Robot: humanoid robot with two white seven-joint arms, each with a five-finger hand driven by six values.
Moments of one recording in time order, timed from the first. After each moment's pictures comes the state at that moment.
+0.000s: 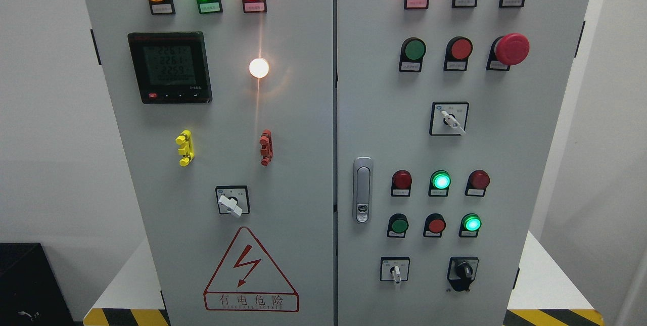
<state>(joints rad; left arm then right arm) 0.00 -0.10 -0.13 0.00 0.06 -0.07 -0.02 0.01 0.11 -0.09 -1.68 1.19 0.20 0.06</state>
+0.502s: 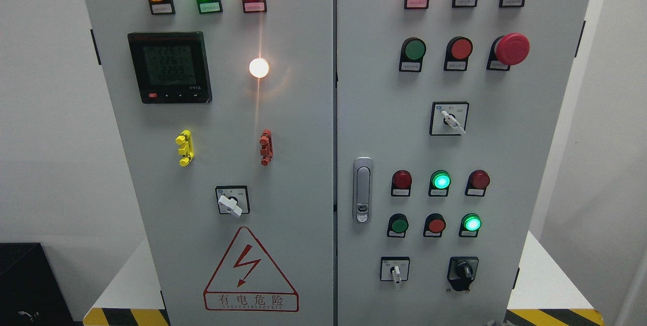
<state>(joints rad) 0.00 -0.10 -0.13 0.00 0.06 -0.07 -0.02 -0.09 0.11 -0.09 -1.70 1.26 0.24 0.11</state>
